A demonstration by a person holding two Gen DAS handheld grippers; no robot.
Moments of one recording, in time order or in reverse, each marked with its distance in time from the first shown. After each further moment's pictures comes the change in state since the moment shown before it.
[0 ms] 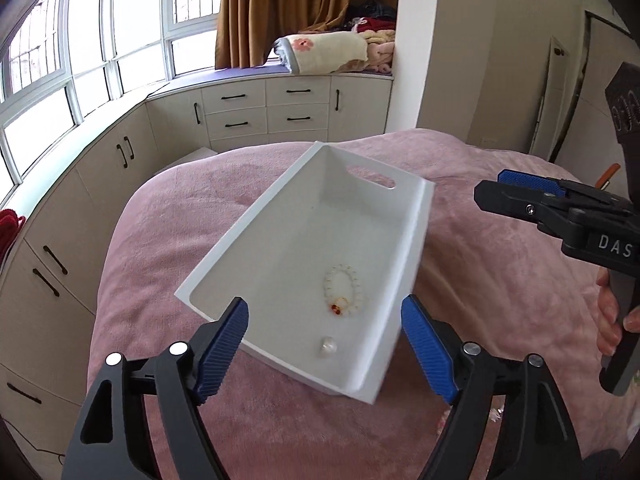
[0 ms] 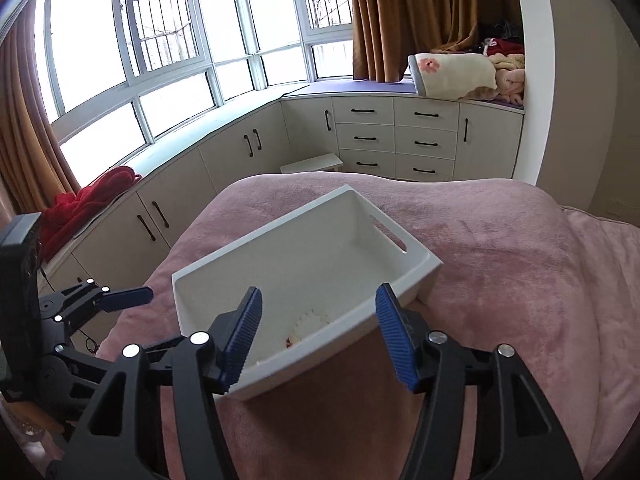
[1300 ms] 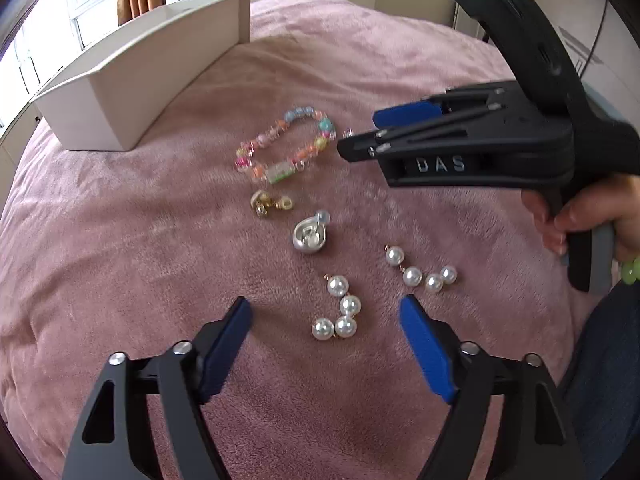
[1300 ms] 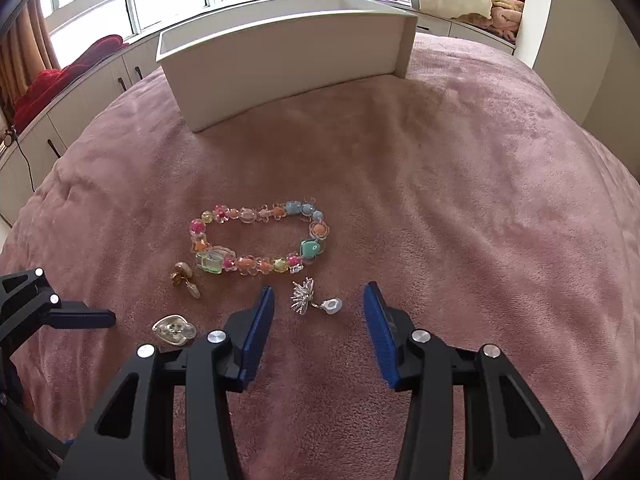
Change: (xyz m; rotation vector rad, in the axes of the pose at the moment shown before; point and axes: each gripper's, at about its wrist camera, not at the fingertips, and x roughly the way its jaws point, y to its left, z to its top) left arm 0.021 -0.137 -0.229 0.202 0.273 -0.174; right arm 0.020 0.000 -0.230 -0.106 0.296 -0.106
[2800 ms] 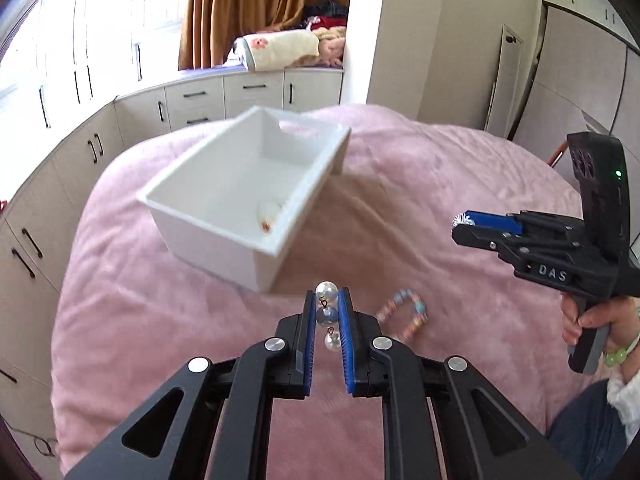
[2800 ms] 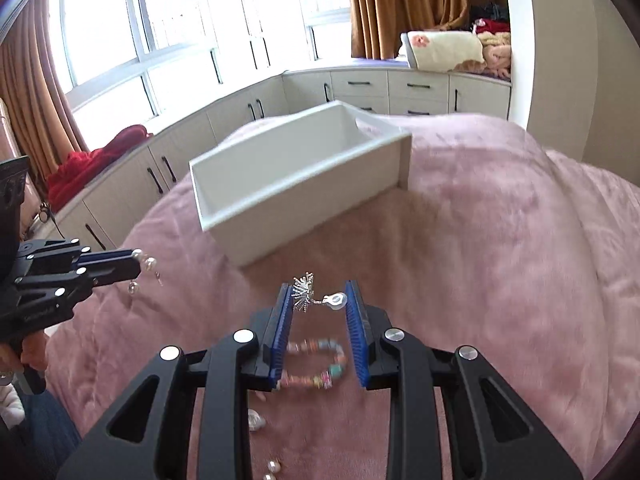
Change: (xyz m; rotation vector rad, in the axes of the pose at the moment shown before) left arm -0.113 0.104 0.085 -0.134 -0.295 0.076; right arm -0.089 -0.010 0.092 0.086 -0.266 0.115
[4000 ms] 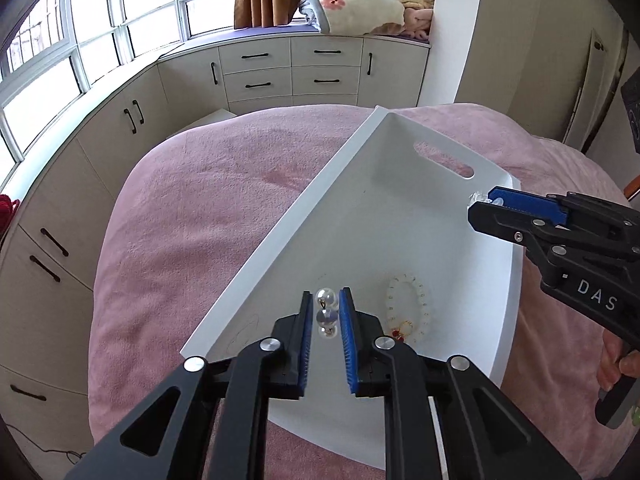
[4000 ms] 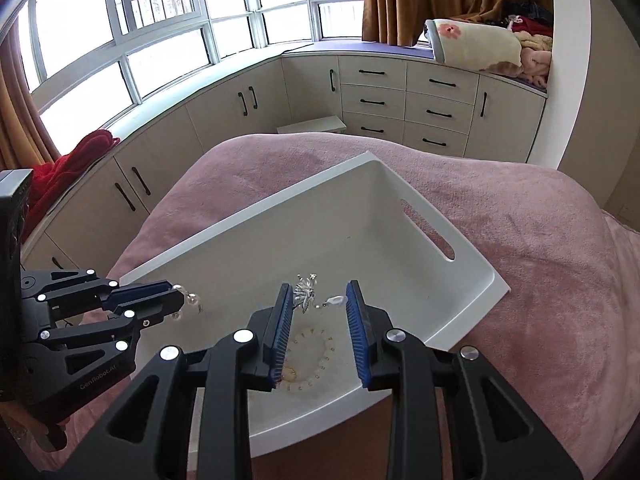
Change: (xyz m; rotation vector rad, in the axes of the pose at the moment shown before) left arm 0.136 0.123 0.125 -0.125 0.161 0.194; right arm 0.180 0.013 0.159 -0.029 0.129 -0.032
